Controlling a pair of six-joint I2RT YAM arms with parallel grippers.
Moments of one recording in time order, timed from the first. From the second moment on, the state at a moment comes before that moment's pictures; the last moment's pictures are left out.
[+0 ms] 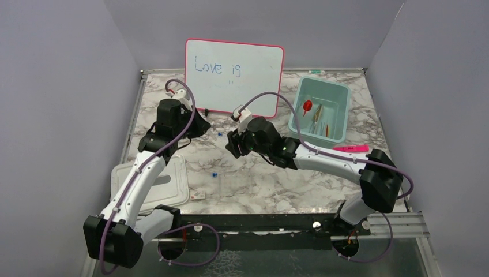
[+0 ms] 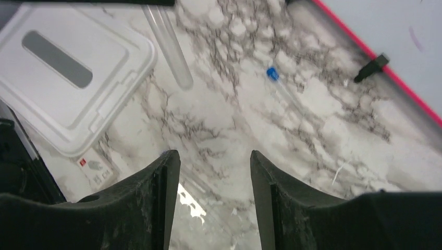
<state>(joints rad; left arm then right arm) -0.25 1.08 0.93 -0.40 0.26 -0.48 1.00 1.57 1.09 0.09 0.08 0.16</state>
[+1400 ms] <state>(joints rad) -0.39 1.14 0.90 -0.26 0.13 -0.39 0.85 1.65 1.05 -0.48 0.16 0.23</state>
